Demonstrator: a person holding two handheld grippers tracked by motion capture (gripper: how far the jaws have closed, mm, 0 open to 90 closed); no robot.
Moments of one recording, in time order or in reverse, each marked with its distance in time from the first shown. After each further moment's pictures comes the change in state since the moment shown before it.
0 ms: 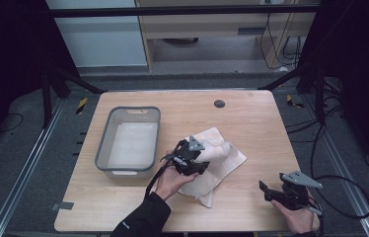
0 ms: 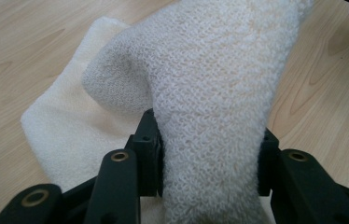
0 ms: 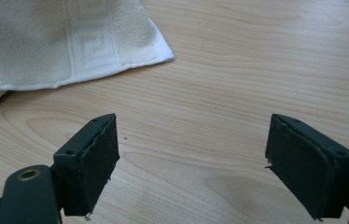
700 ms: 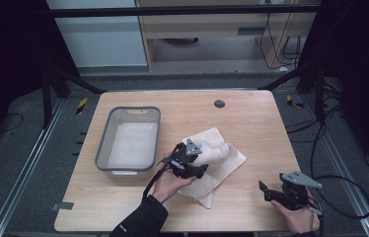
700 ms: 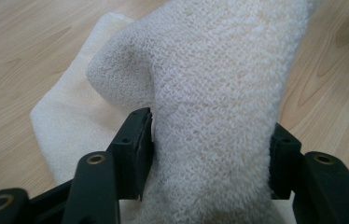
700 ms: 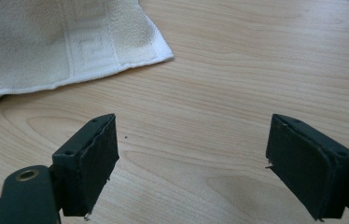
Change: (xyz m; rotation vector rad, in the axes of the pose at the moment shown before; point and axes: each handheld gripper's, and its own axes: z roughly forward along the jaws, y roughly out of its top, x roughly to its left) left arm 0.001 -0.012 -0.002 -0.017 0.022 0.023; right arm 0.000 0.000 0.001 0.002 0.000 -0.007
